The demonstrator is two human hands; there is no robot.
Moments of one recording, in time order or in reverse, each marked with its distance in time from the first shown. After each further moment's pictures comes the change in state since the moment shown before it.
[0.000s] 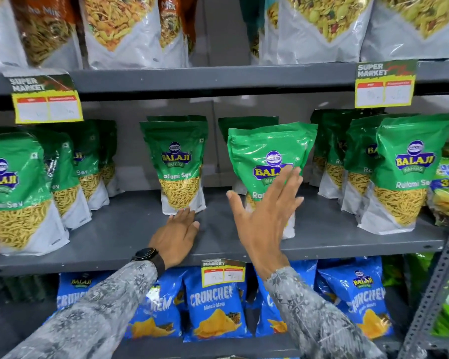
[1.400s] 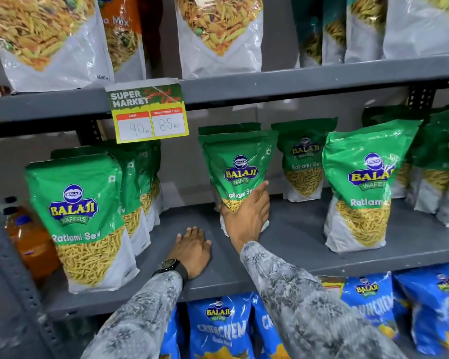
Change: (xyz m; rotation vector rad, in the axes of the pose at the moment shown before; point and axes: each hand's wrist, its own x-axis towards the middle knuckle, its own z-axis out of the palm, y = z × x) left_hand 0.024 -0.172 -0.034 0.142 -0.220 -0.104; right_hand -0.043 -0.105 0.231 -0.052 -0.113 0.304
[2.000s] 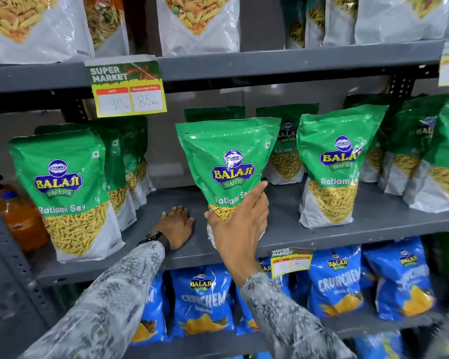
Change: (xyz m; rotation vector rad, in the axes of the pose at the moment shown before) left_hand 0.008 -0.007 0.005 -0.010 -0.025 -0.013; right_hand -0.080 0.000 -0.102 0.025 -0.040 -0.048
